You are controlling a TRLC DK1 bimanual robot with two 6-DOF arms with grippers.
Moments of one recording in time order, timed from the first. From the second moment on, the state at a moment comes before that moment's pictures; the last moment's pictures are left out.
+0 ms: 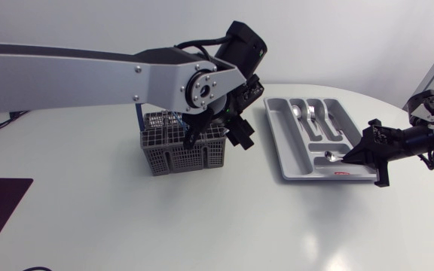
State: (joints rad) left arm -0.81 1.93 1.57 -0.46 -0.37 0.37; right arm -0.39 1.85 1.12 -0.59 -0.53 -1.72
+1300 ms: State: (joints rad) left arm -0.93 2.10 1.72 -0.70 -0.73 0.18; right arm -0.42 1.69 0.97 -0.50 -0.56 -1.68
